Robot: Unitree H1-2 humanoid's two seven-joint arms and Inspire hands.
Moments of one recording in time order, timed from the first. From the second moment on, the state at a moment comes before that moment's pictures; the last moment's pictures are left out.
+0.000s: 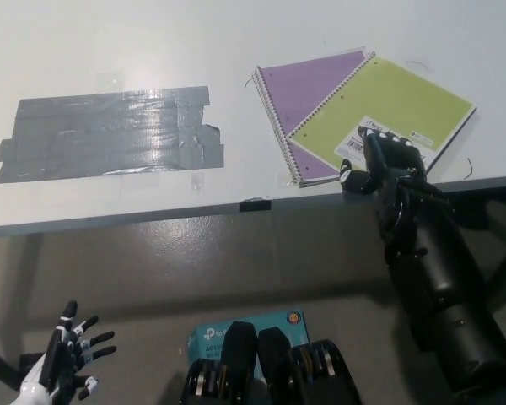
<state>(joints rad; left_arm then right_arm) -0.03 0.29 0.11 0.14 -0.23 0.42 -0.20 -0.79 -0.05 0.13 0.58 -1.14 0.45 0.38</state>
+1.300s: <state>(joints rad) -0.03 0.29 0.09 0.14 -0.23 0.40 -0.24 -0.77 -0.45 0.72 0.50 -1.13 0.10 0.26</state>
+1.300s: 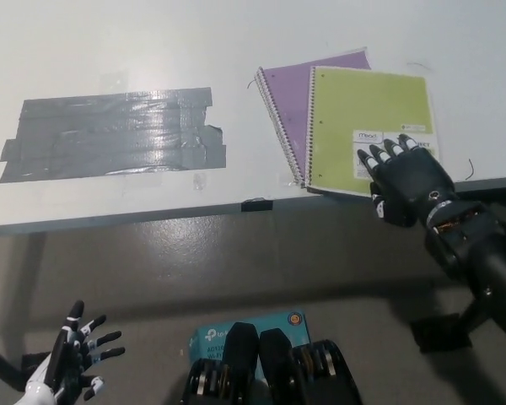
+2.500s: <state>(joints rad) -0.05 0.29 0.04 0.14 -0.22 0.40 -0.24 -0.92 -0.45 0.87 0.70 -1.23 -0.05 0.07</state>
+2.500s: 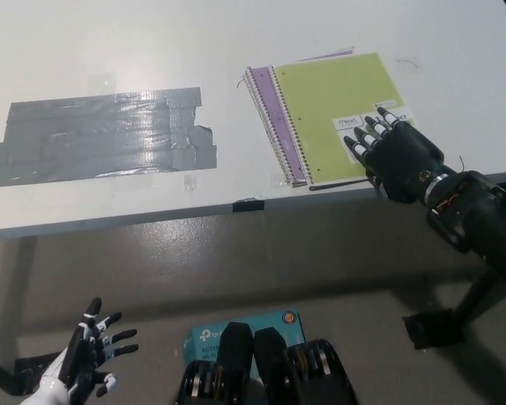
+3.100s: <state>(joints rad) -0.06 0.30 0.03 0.14 -0.21 0.40 -0.26 -0.94 -0.43 0.86 0.72 -1.23 -0.05 0.06</state>
